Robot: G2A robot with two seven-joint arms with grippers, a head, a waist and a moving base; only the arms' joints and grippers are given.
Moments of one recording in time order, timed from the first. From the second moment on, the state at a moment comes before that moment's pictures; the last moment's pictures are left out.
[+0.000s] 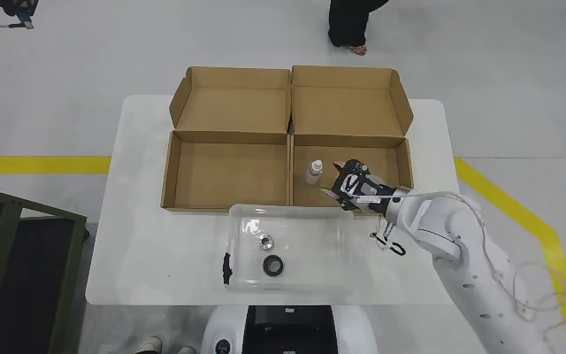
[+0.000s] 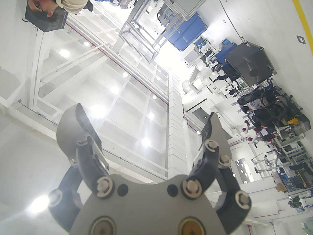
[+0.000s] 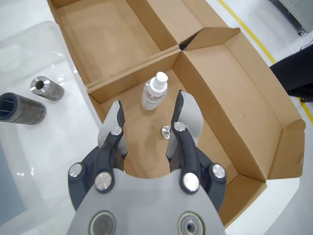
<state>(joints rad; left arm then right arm) 0.05 -0.49 -0.78 -1.25 2.78 -0.10 0.26 -1.17 -1.05 1.23 -1.93 -1.13 -0.61 0.61</state>
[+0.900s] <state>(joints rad) 0.05 -0.49 -0.78 -1.25 2.78 -0.10 0.26 -1.33 -1.04 1.07 -2.07 -1.25 -0.78 0.57</state>
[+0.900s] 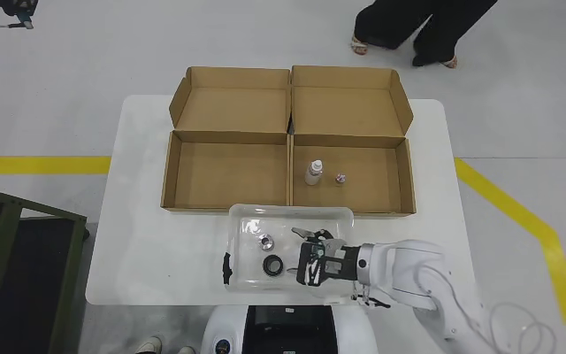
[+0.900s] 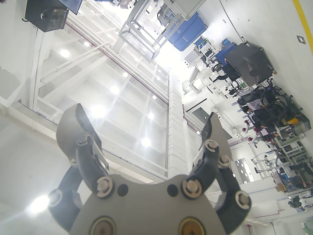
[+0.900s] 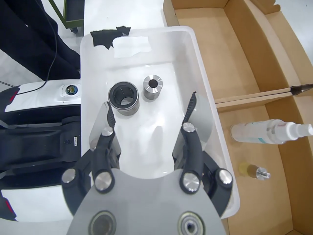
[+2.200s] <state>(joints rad) 0.05 -0.49 -0.78 -1.25 2.78 -0.10 0.26 -1.15 -1.09 0.78 -1.86 -1.43 -0.84 0.49</state>
